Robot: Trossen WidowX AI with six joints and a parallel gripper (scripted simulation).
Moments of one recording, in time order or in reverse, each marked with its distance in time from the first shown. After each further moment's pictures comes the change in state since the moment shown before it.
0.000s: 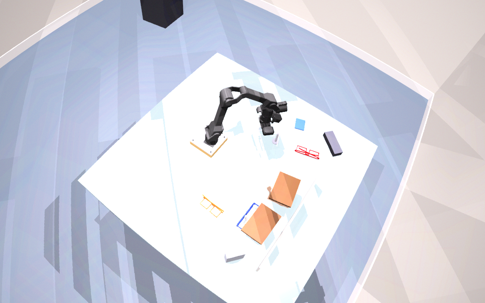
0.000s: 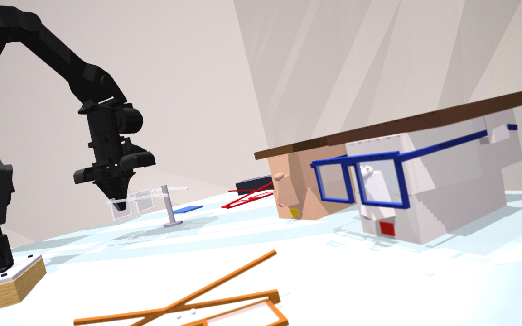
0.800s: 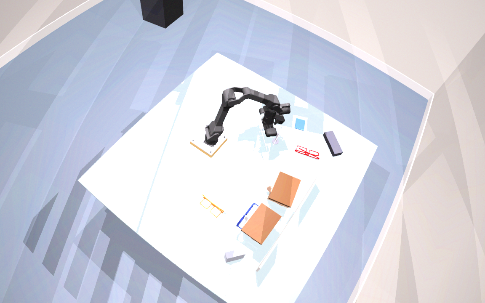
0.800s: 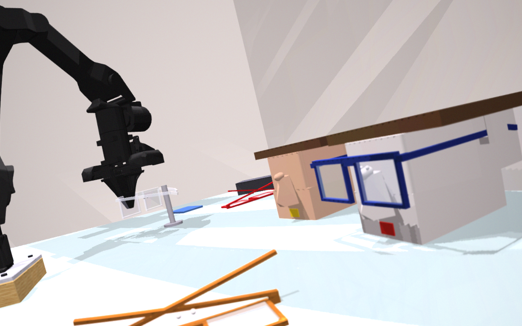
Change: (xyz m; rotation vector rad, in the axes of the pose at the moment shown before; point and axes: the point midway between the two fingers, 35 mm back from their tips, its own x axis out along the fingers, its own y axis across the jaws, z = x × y) arm 0.000 -0.011 0.014 0.001 -0.001 -0.001
